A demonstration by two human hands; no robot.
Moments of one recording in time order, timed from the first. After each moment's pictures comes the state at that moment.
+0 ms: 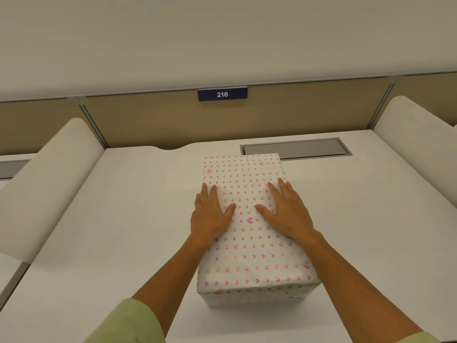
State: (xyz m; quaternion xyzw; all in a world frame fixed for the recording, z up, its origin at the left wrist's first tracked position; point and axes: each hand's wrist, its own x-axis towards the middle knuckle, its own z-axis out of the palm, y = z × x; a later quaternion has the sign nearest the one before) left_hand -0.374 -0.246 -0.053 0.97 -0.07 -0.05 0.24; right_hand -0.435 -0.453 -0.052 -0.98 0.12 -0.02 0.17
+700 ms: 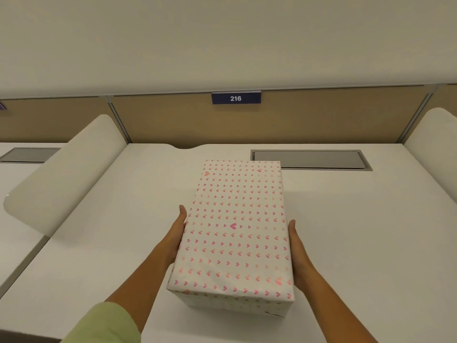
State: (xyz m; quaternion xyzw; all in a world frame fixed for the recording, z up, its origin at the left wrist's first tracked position) left_hand -0.392 -0.199 -0.078 0.54 0.19 -0.33 0.75; right_hand -0.487 -0.495 -0.099 -0.45 0.22 0.18 0.85
